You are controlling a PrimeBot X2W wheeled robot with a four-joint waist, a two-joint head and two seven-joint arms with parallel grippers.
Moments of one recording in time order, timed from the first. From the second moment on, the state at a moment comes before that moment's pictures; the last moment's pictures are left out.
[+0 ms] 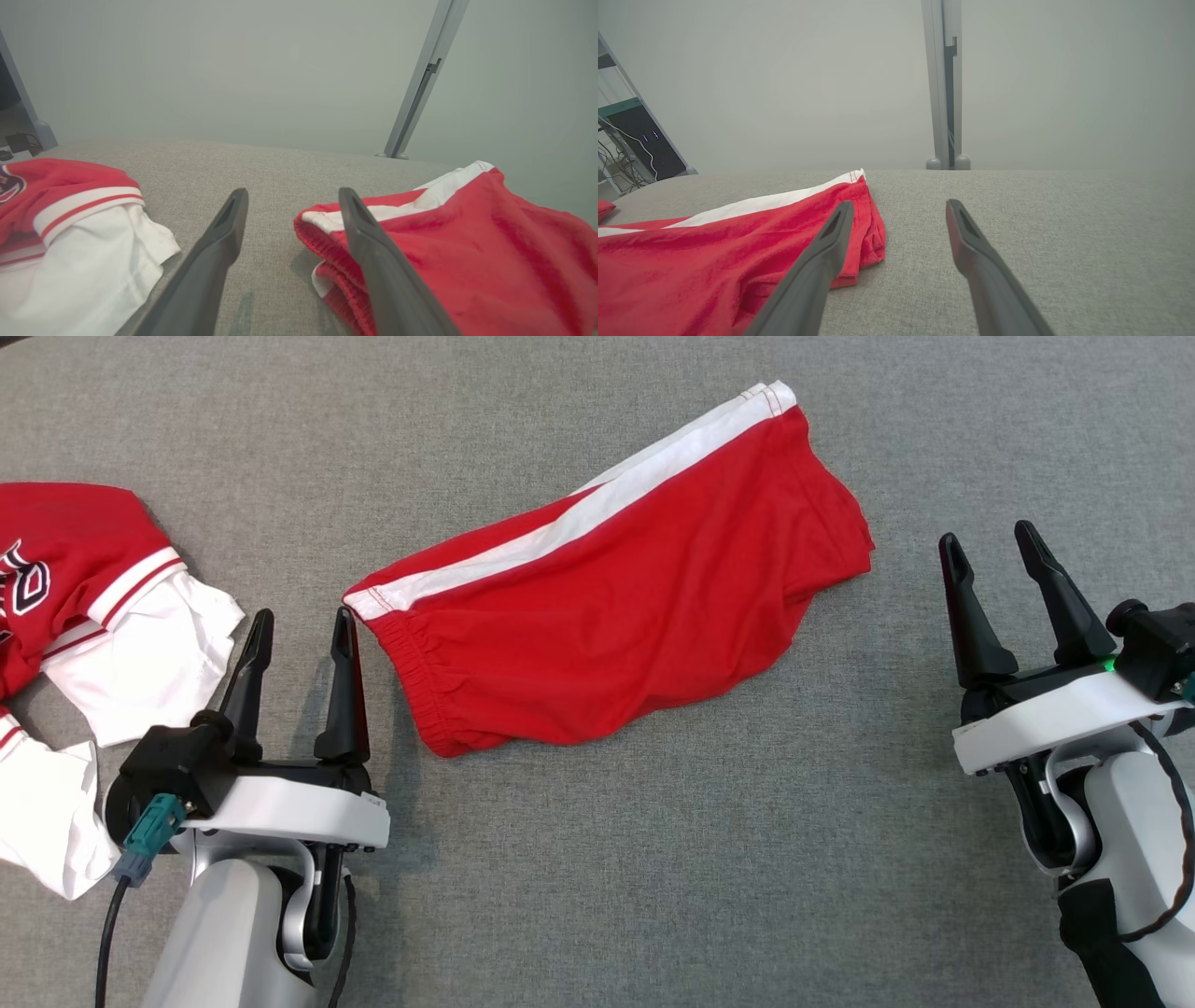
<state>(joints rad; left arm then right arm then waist) -0.29 0.08 -0.09 0.24 -0.31 0.01 -0.26 -0.50 -0.23 0.21 0.39 0.40 0.13 -0.26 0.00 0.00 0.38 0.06</state>
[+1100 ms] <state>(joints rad) -0.37 0.06 -0.12 0.27 -0.29 -0.02 -0.26 -0.70 -0.24 0.34 0.67 0.41 0.13 -0.13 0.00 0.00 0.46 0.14</state>
